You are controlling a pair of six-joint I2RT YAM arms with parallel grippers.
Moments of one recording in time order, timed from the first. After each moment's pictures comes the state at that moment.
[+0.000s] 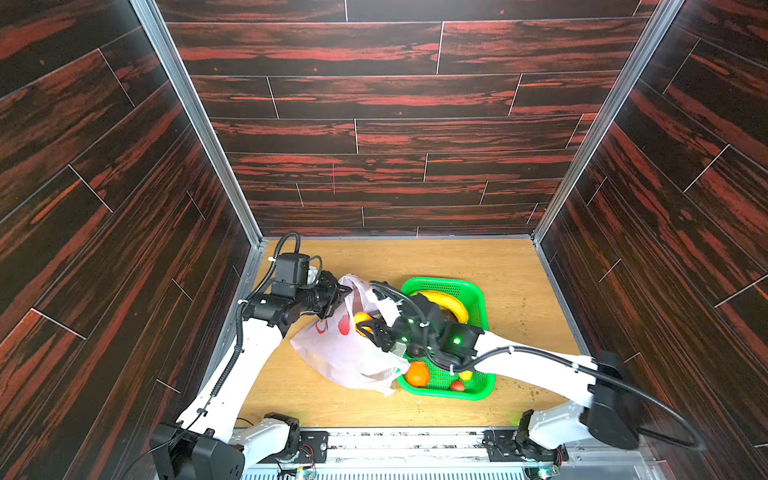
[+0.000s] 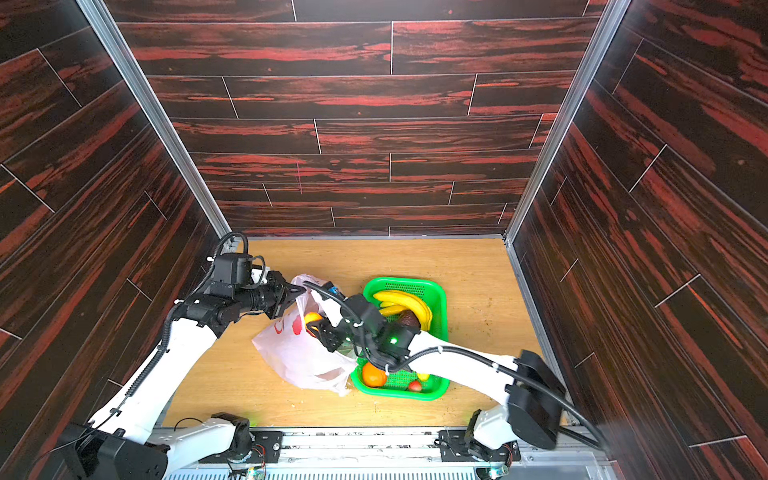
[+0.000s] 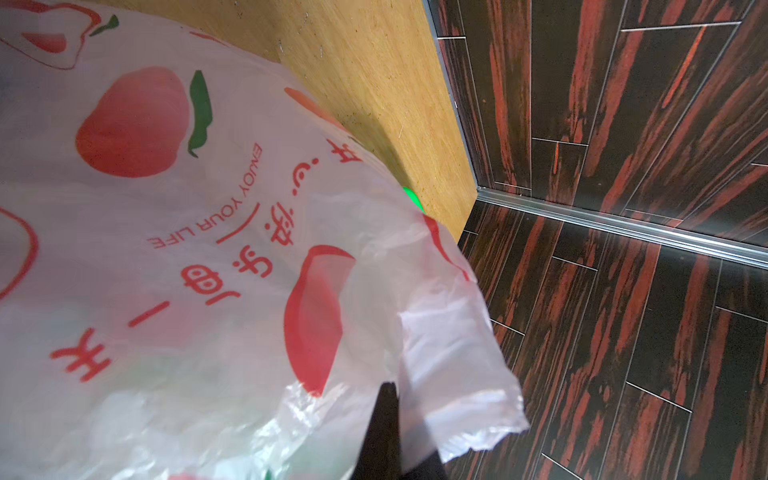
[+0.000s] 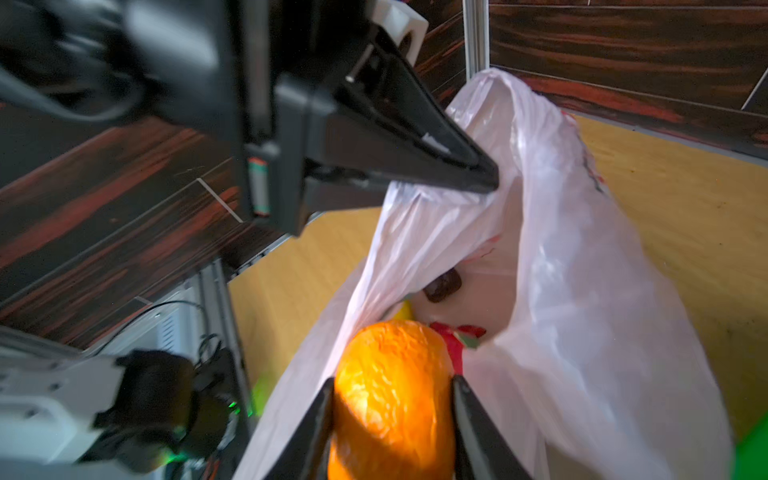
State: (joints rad) left arm -0.22 1.18 1.13 -0.63 0.51 -1.24; right arm 1.09 1.50 1.10 0.03 -0.04 0.28
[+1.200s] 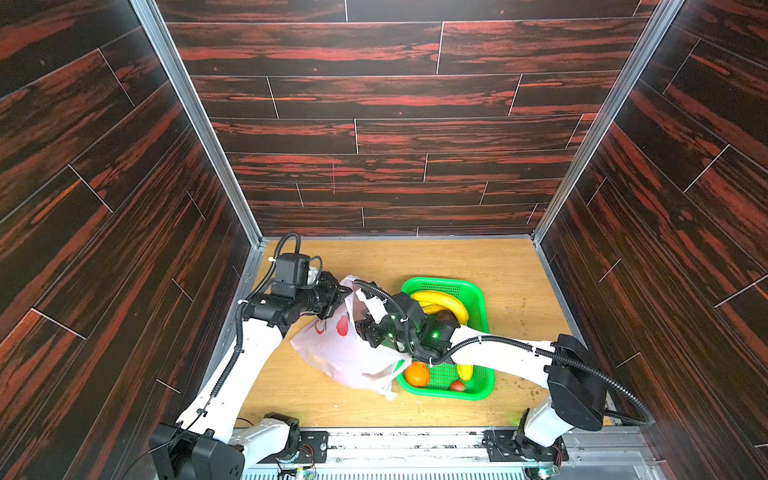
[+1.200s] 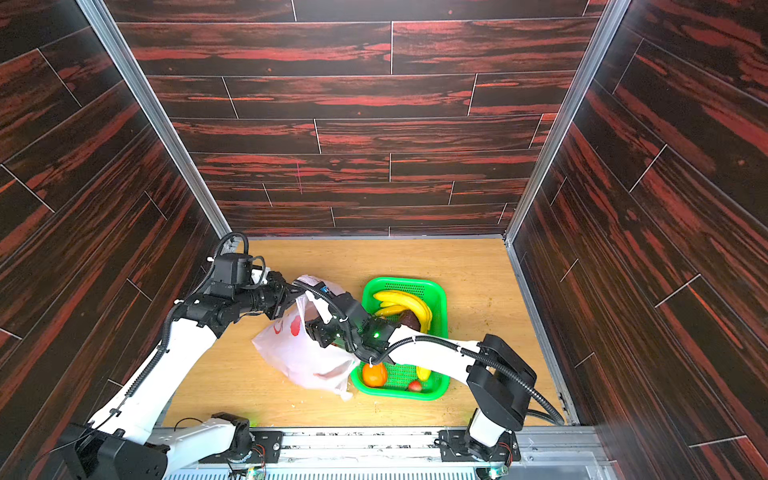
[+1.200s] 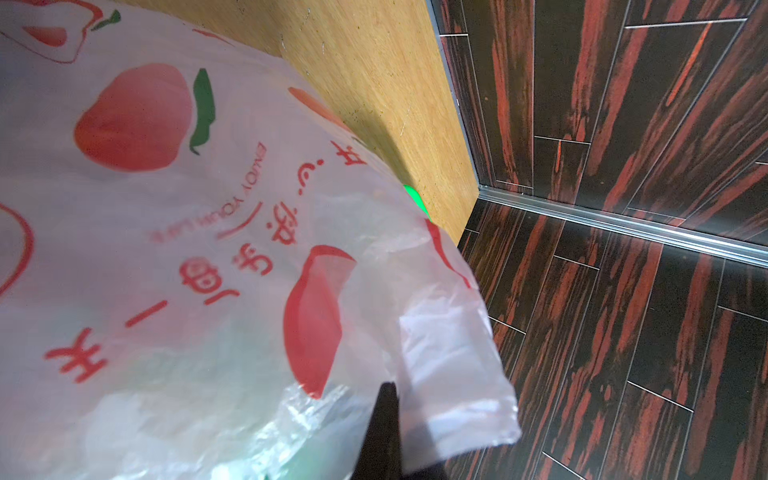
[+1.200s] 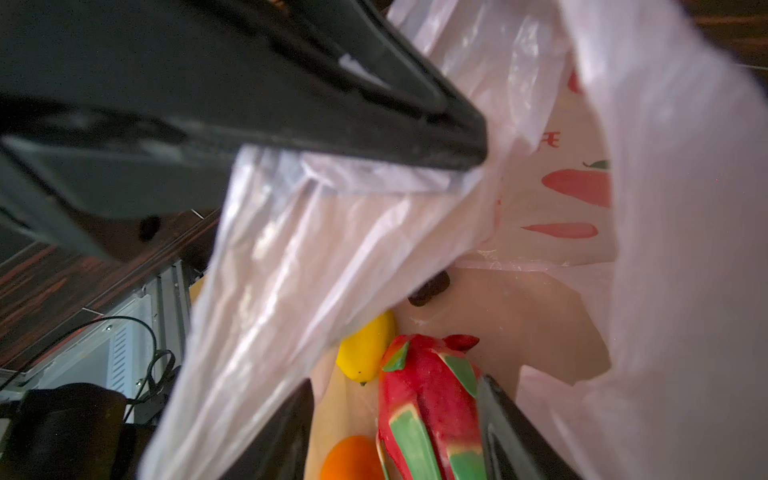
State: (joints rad) left arm -0.22 1.18 1.13 -0.64 0.51 -1.24; right arm 1.07 1.65 1.13 0.09 -0.04 0.29
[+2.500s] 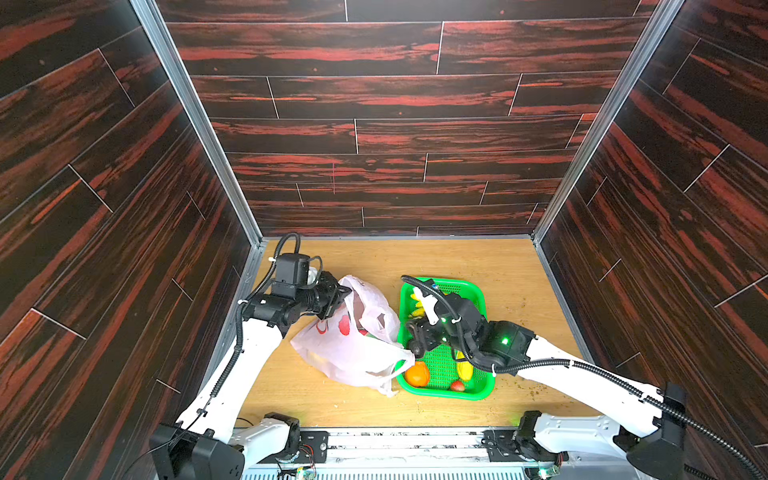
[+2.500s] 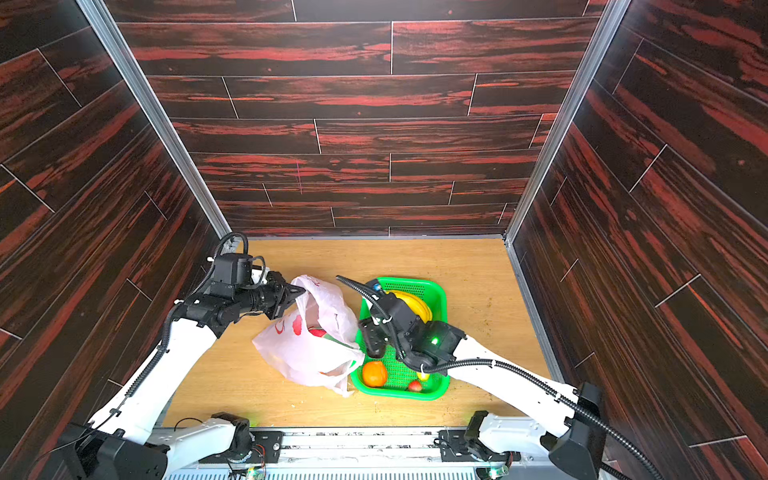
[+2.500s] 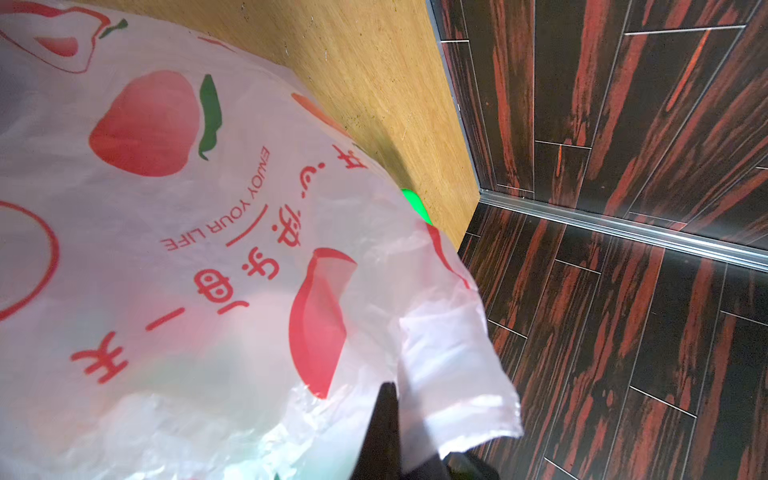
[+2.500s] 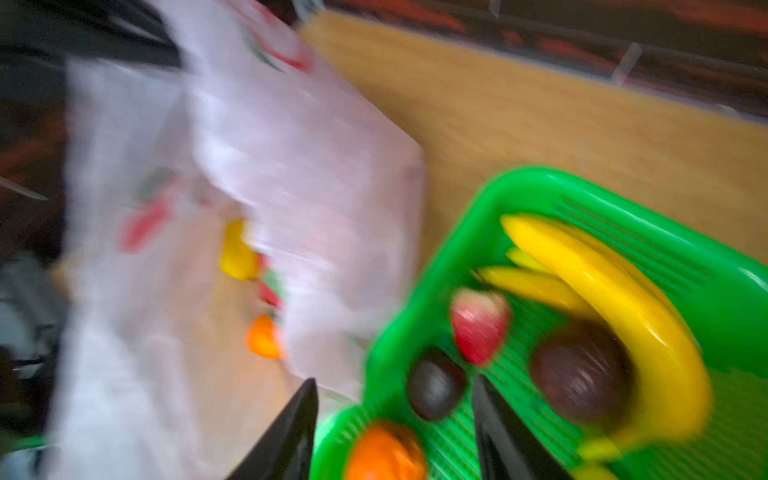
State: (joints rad) left arm -0.22 1.18 1.13 -0.64 0.49 -1.24; right arm 0.99 1.21 1.08 -0.58 0.23 0.36
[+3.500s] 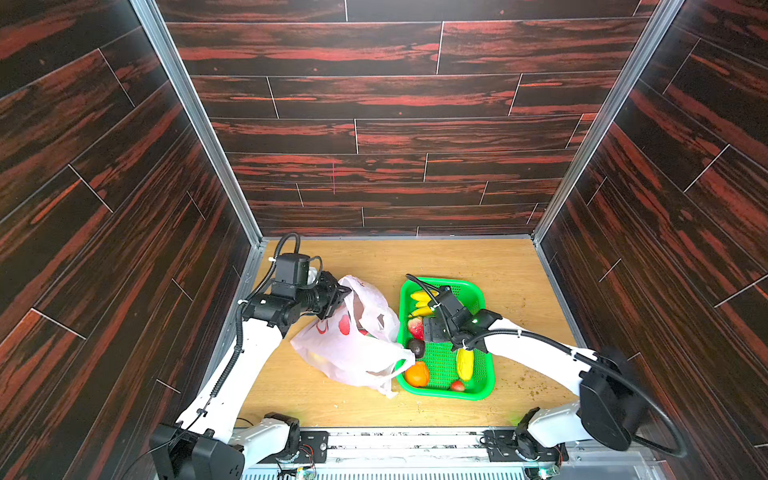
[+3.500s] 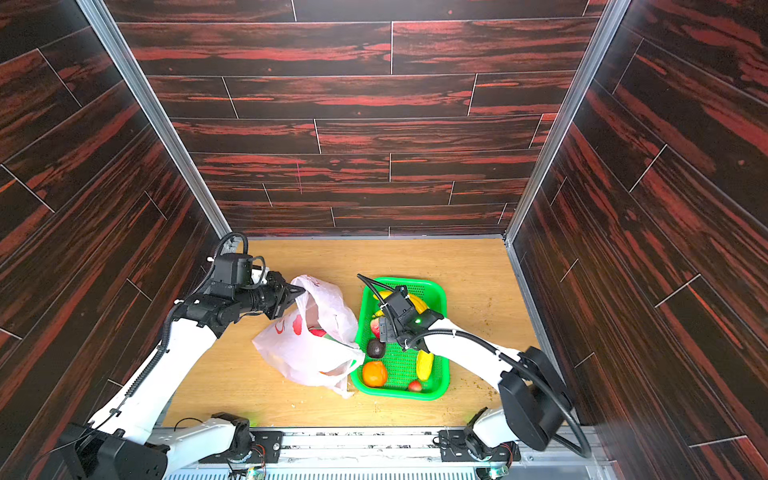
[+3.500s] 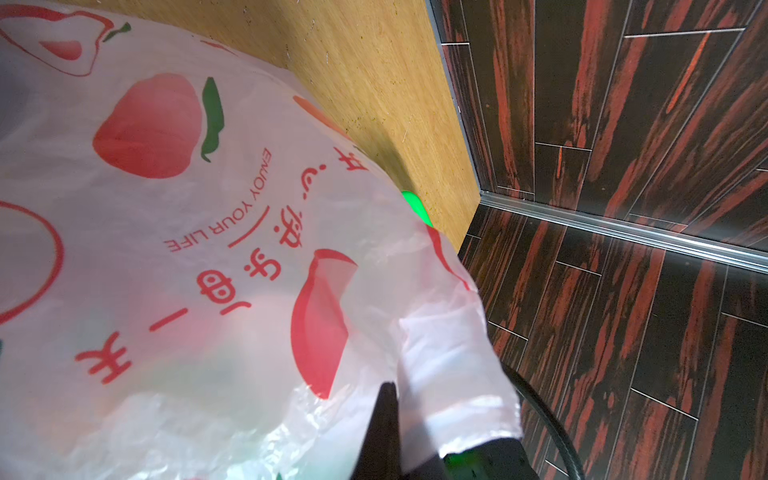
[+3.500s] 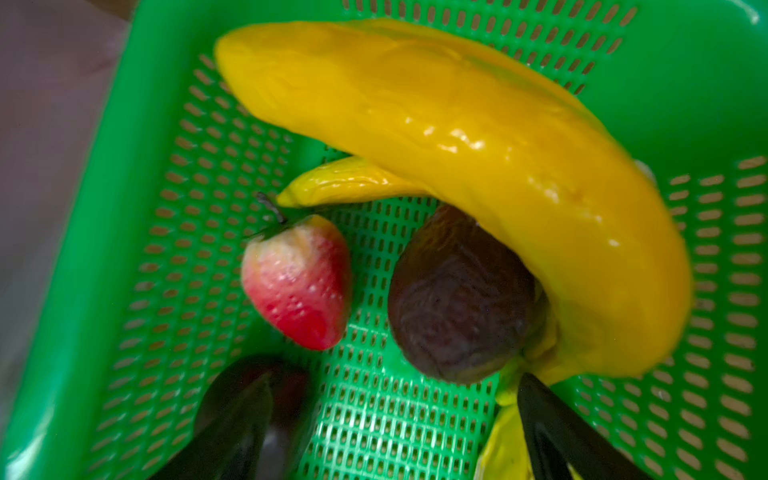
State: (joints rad) left arm -0.22 1.18 1.13 -0.64 0.49 -1.24; right arm 0.77 1.48 0.96 -0.55 0.30 0.56
